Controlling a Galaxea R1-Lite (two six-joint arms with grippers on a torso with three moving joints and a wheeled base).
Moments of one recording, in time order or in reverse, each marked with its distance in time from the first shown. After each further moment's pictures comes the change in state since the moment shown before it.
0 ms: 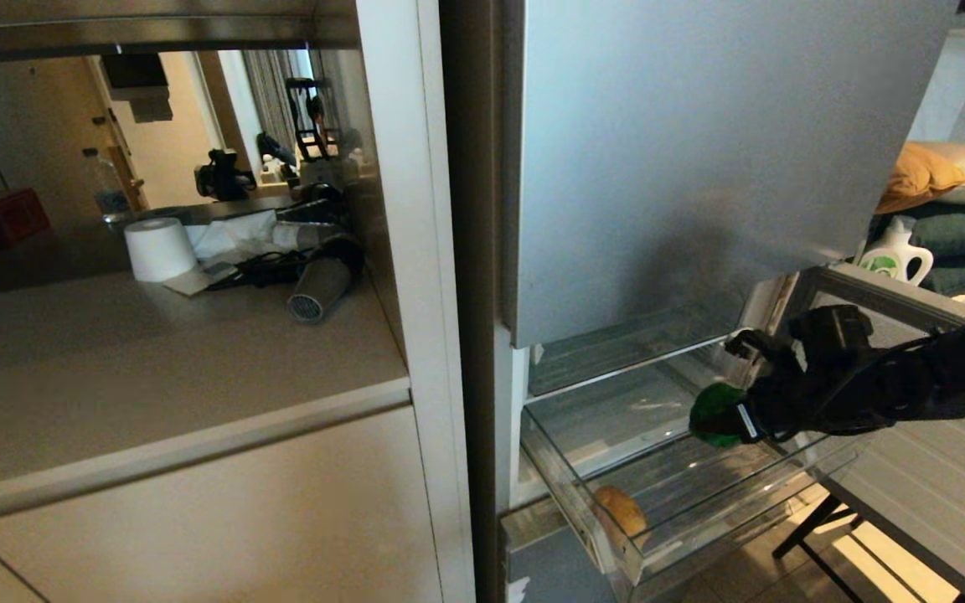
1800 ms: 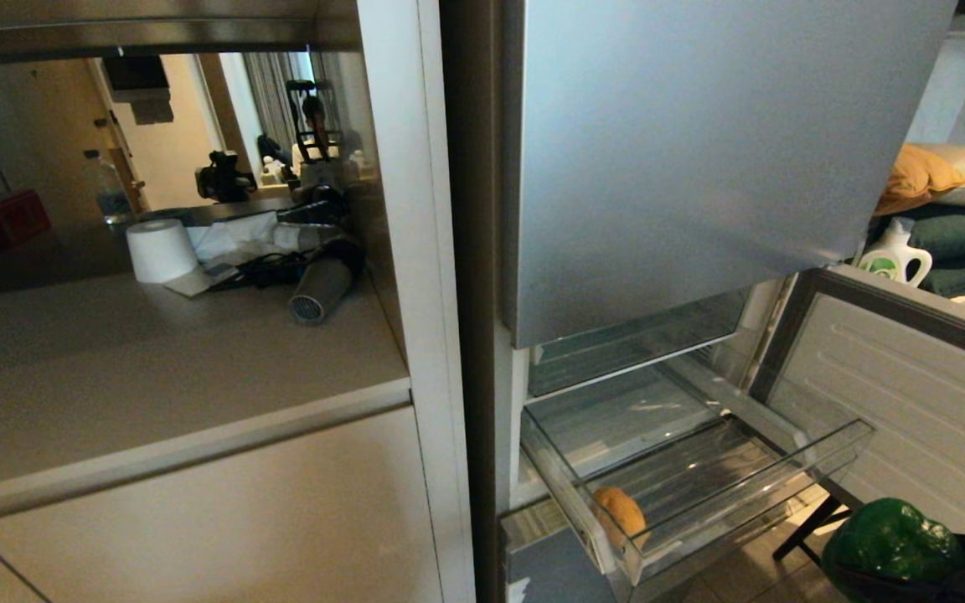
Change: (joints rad) left arm 0.000 0.000 0.000 0.000 0.000 0.000; right arm 0.021 -1.047 0.796 0.040 0.007 0.209
